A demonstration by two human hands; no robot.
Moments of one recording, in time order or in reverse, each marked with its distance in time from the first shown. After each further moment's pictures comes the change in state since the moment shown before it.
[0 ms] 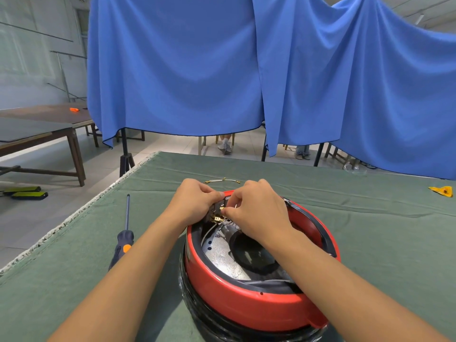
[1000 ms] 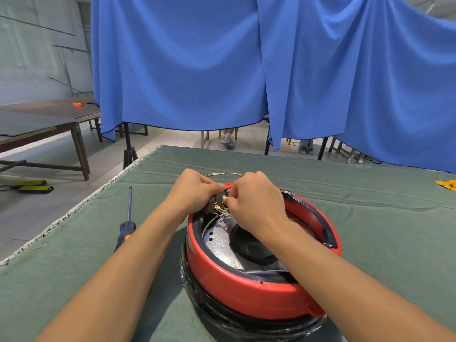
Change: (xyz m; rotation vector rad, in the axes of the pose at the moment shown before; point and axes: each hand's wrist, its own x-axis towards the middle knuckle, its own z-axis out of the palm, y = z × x) left_hand 0.000 0.000 -0.001 -0.011 0.030 -0.019; right_hand -0.001 -0.007 0.003 -0.086 0.044 -0.028
